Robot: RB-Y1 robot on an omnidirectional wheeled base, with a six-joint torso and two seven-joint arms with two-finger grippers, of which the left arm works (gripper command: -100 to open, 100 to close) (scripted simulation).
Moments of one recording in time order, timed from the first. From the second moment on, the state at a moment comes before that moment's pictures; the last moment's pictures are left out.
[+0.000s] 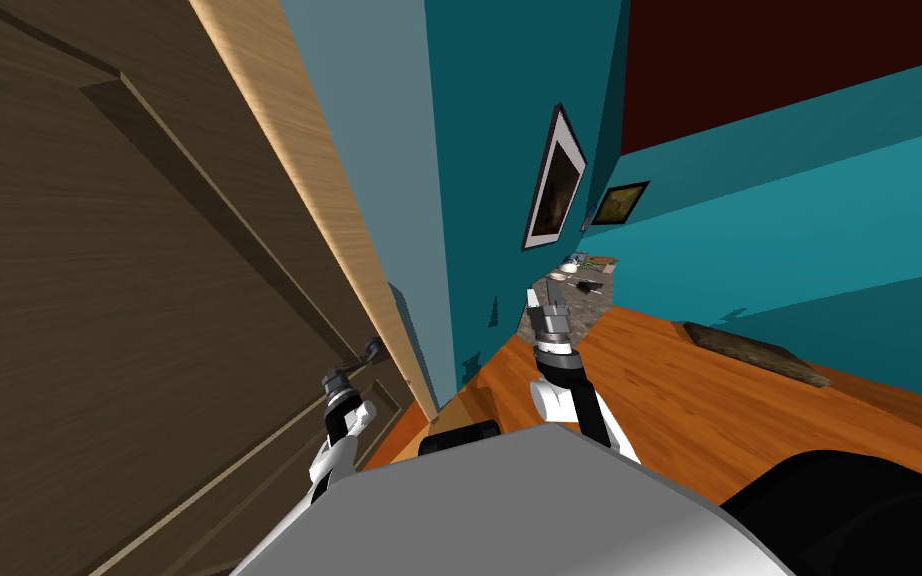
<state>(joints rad) -0.28 0.10 0.77 -0.71 0.12 -0.78 -0.30</state>
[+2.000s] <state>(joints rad) -0.38 0.08 0.99 -0.60 0.21 -0.88 -0.48</state>
